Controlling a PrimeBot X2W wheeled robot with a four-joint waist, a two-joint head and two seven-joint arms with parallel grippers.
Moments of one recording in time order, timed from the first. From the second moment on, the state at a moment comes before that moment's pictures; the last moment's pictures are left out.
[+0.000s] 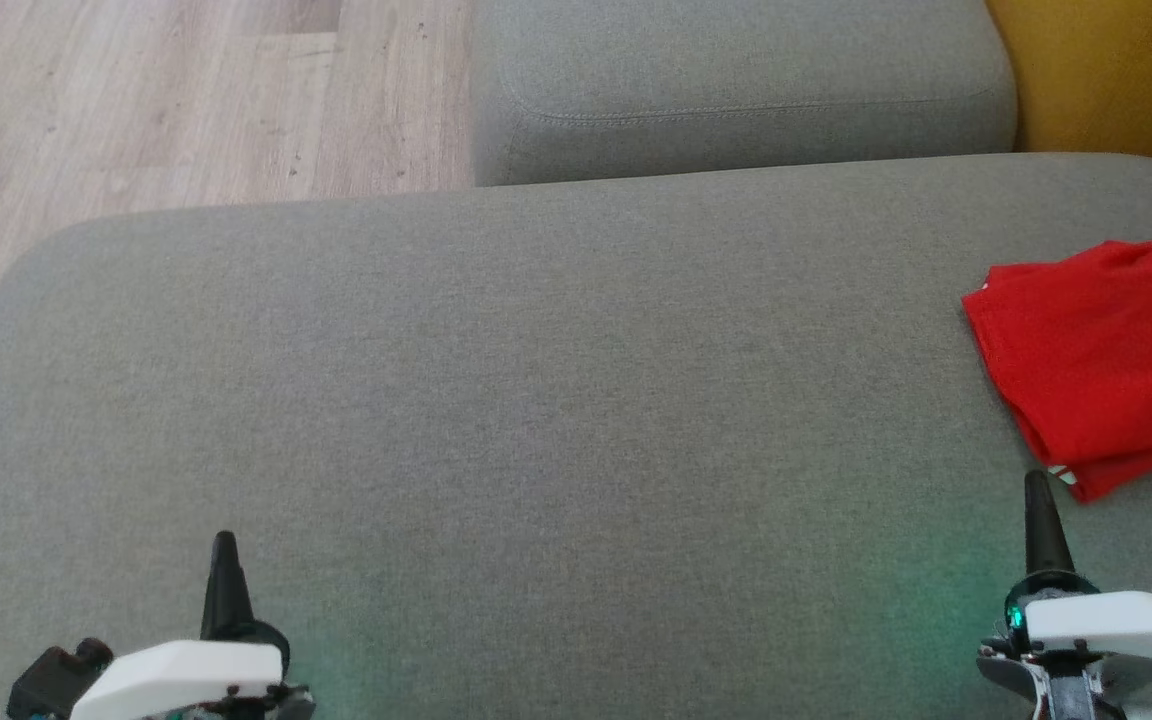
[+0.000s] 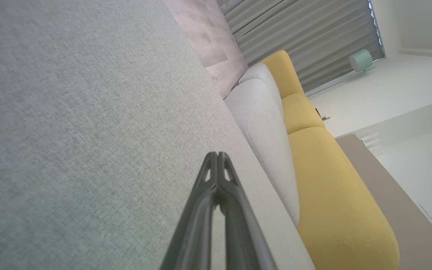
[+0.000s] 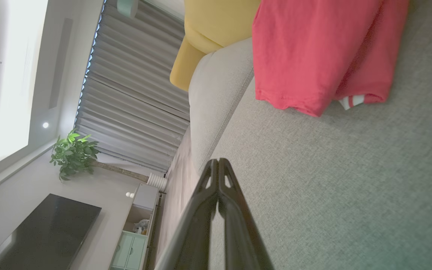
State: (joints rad) left arm 0.04 0.07 -0.07 0.23 -1.17 -0.04 -0.04; right arm 0.05 -0.06 -0.04 0.24 1.15 0.13 -0.04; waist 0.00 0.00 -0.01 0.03
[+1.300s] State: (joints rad) left arm -0.05 0.07 0.03 0.27 -1.61 -0.12 0.07; right arm -0.04 -0.06 -0.09 0.27 1.60 0.13 0.07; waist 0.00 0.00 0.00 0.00
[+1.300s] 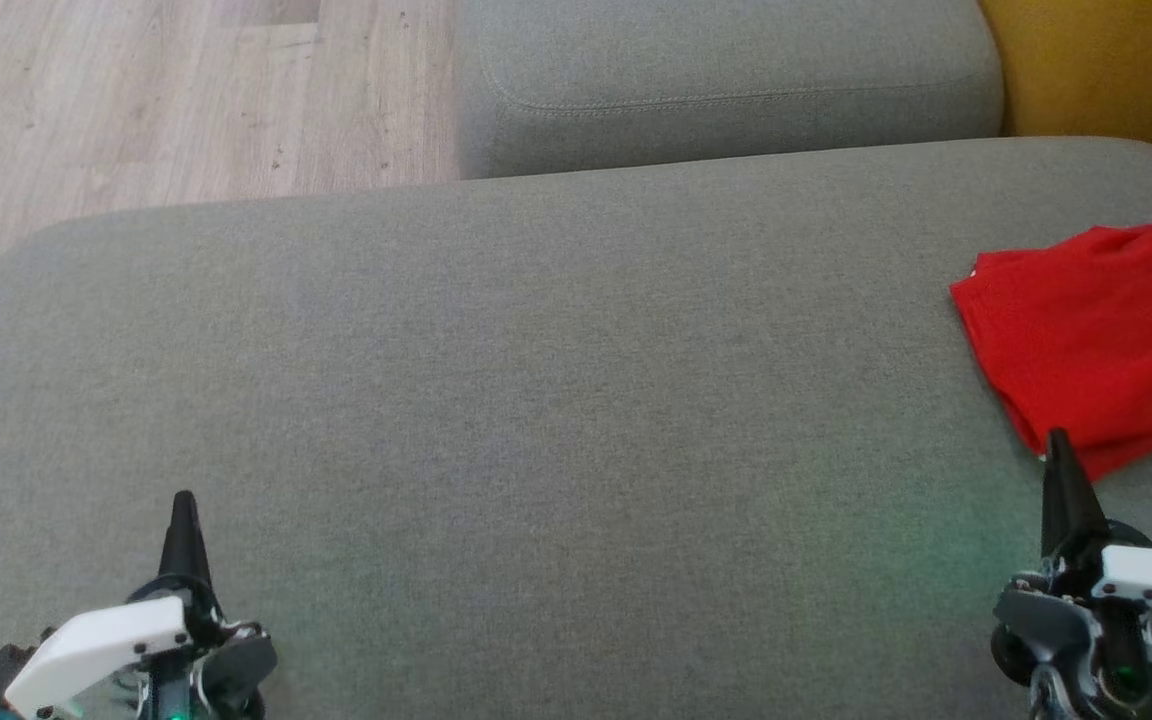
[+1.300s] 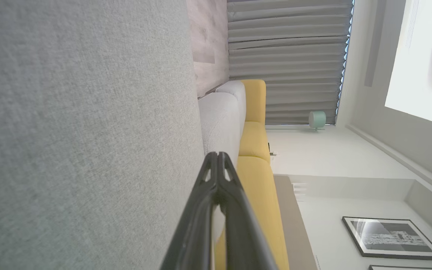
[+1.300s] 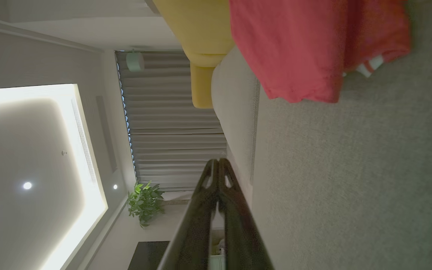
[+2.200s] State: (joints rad) left arm -0.06 0.07 0.04 0.27 -1.64 -0.12 0.08; right arm -0.06 -0.06 -0.10 0.27 1.63 0.13 0.08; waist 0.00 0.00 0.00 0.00
